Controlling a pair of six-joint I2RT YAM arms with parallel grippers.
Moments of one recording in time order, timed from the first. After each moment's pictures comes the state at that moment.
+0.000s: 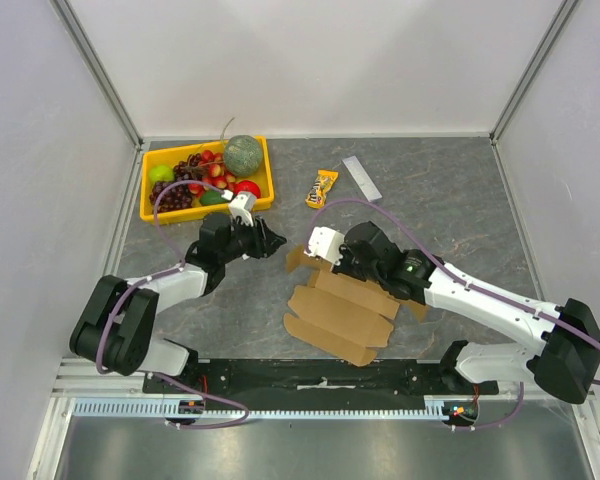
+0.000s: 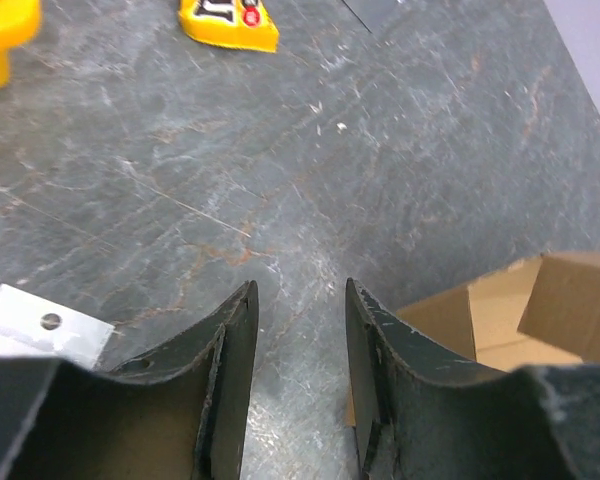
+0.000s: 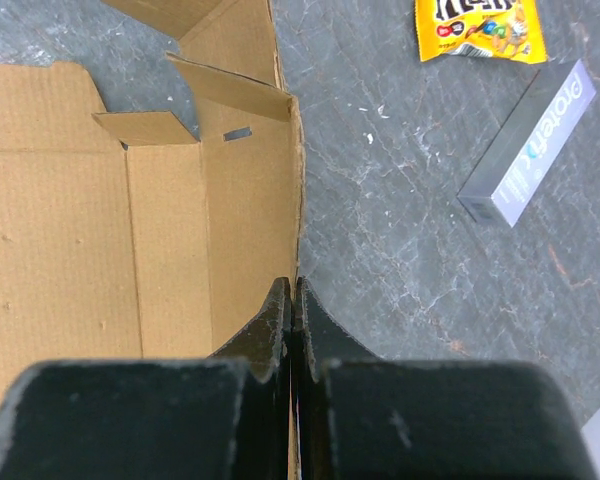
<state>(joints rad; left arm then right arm) -0.37 1.40 0.55 0.48 0.37 -0.39 0.90 1.22 0.90 -0.41 0.18 -0.47</state>
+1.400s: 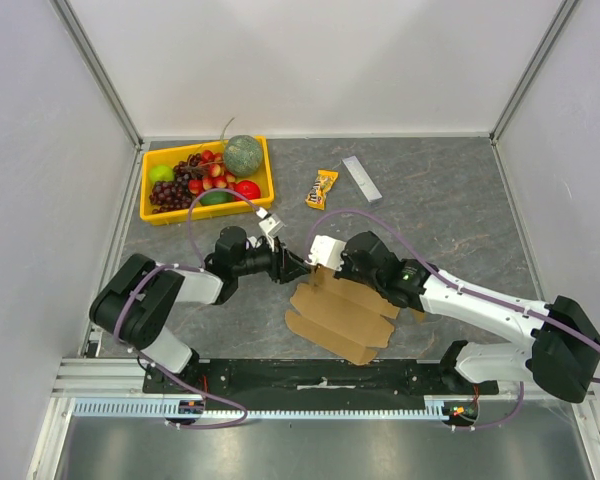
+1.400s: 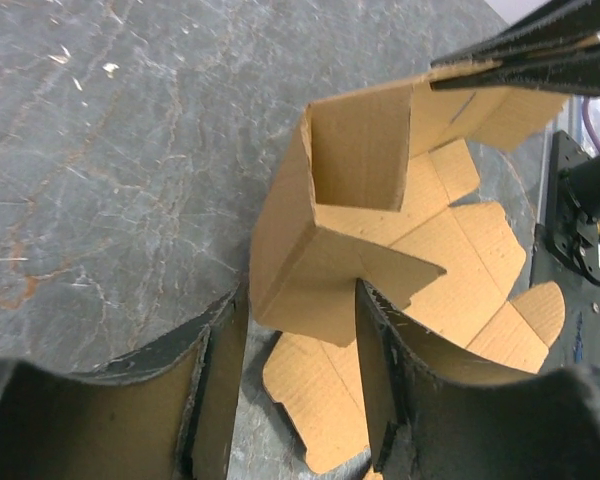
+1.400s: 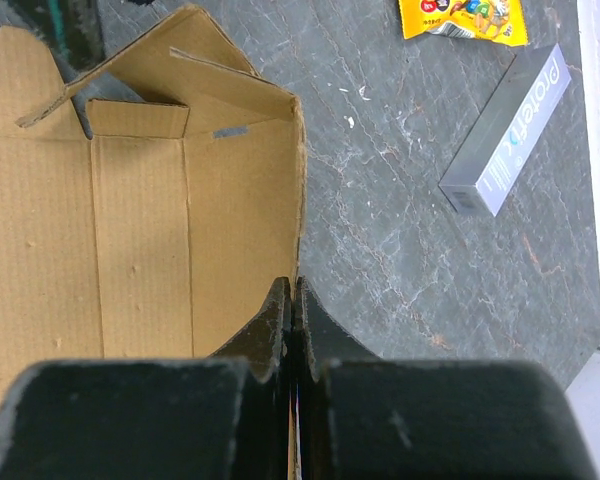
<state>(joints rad) -0.49 1.56 0.45 0.80 0.71 -0.25 0.90 1.23 0.78 -0.25 0.26 -0.54</state>
